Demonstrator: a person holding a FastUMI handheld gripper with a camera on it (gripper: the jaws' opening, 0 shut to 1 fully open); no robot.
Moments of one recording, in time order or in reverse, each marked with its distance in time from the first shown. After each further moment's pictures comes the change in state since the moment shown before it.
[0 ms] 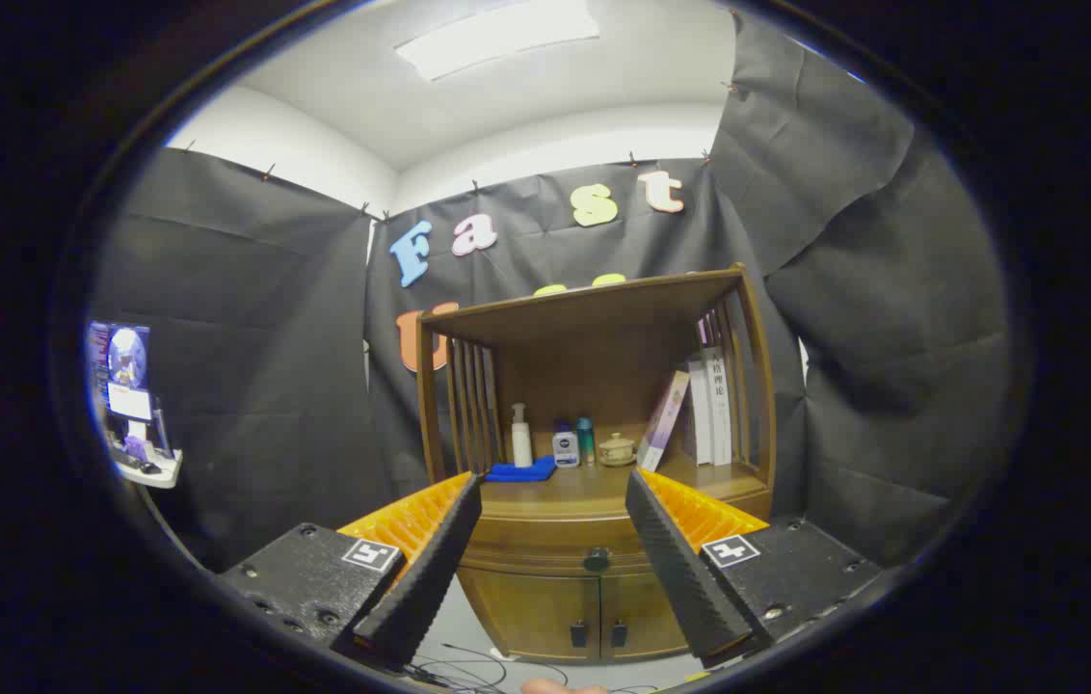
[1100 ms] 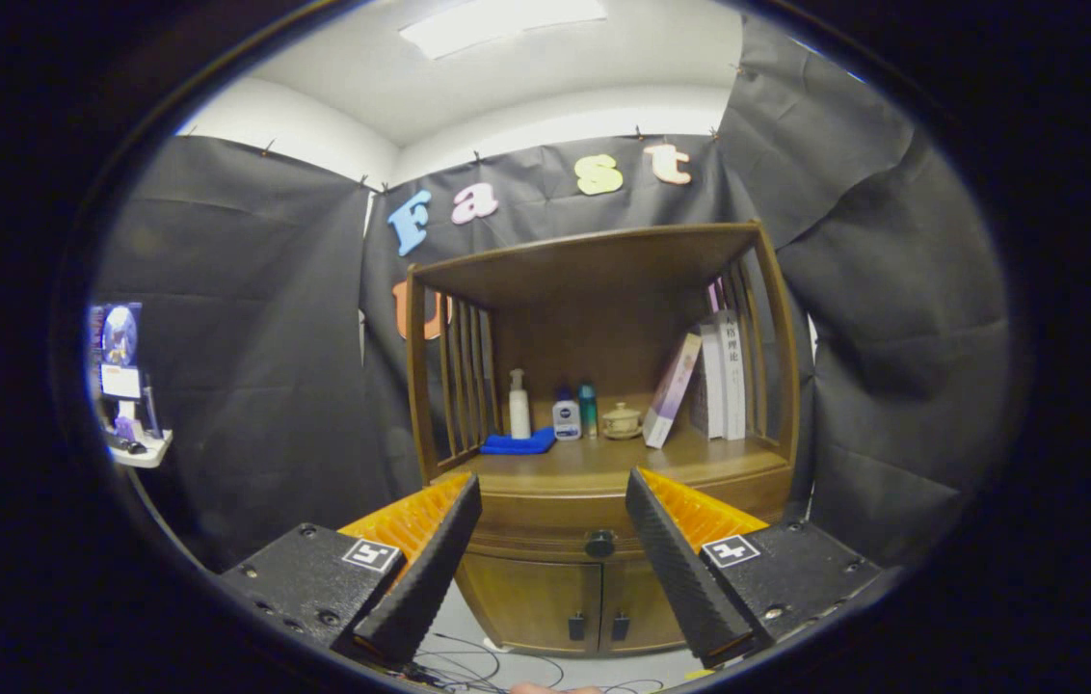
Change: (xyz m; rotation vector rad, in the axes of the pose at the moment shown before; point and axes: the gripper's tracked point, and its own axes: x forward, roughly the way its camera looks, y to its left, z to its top) arm 0.056 -0.006 -0.063 -0.020 0.081 -0.003
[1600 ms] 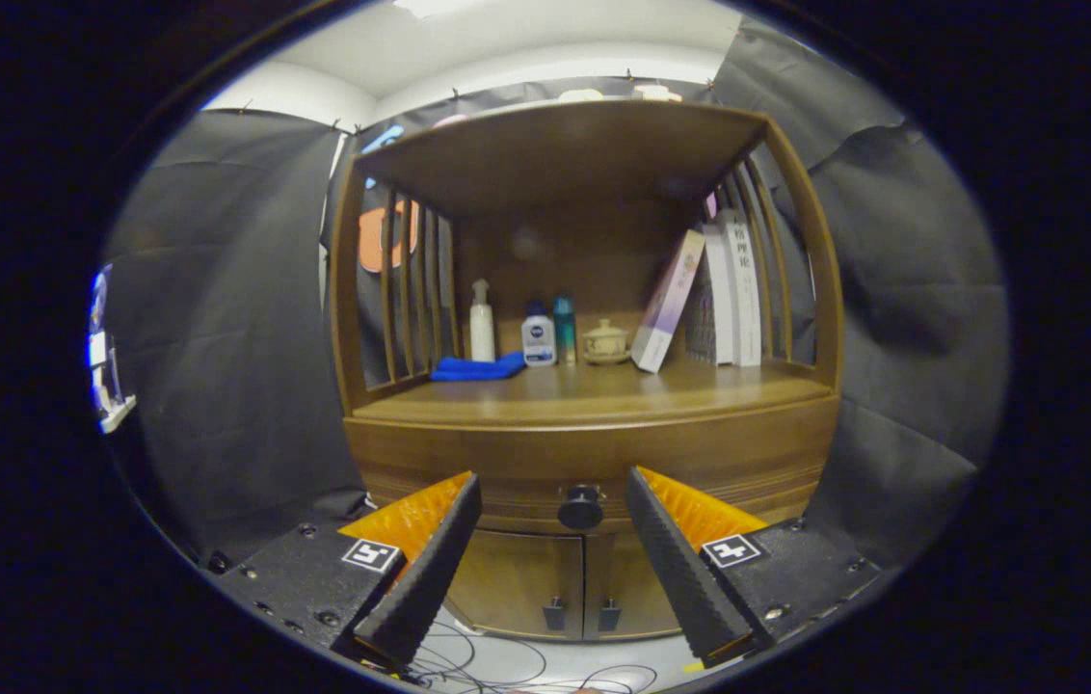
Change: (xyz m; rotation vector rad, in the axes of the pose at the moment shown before) arm 0.119 -0.046 -0.117 -0.010 0.184 -0.077
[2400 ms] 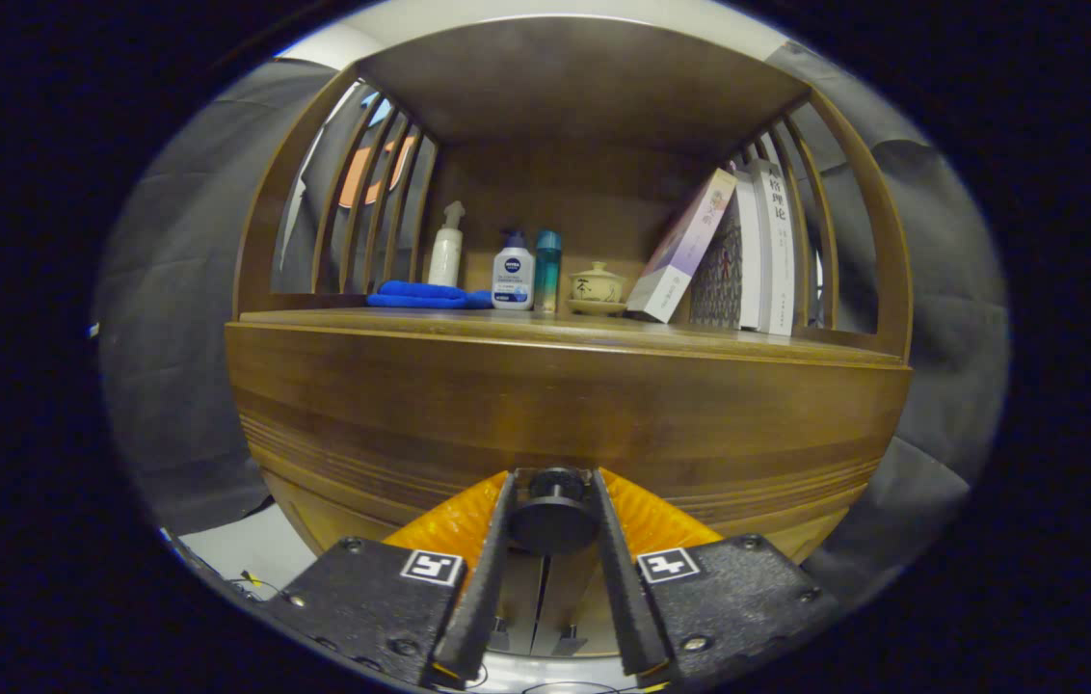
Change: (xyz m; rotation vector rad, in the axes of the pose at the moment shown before) arm 0.098 -0.032 -0.055 -0.145 0.013 -0.142
